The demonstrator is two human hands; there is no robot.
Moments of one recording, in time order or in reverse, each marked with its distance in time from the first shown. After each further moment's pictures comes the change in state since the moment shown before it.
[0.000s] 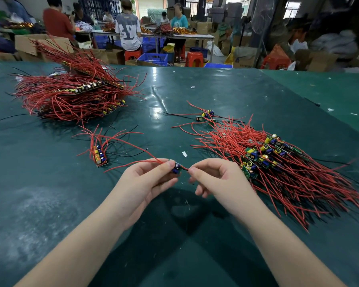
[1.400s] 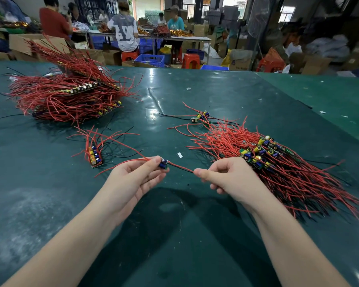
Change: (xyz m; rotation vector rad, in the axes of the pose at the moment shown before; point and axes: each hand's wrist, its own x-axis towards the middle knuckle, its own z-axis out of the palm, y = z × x) left_hand 0.010 0.000 -0.009 -0.072 0.072 0.043; right_hand 0.011 0.004 -0.031 -0.237 0.062 0.097
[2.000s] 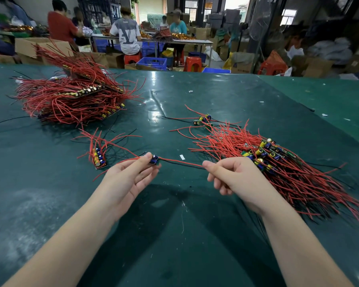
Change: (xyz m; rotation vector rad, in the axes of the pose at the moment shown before) left_hand 0.010 0.007 -0.012 -0.074 0.092 -0.020; right_hand -0.002 -0.006 -0.007 0.116 -0.051 -0.078
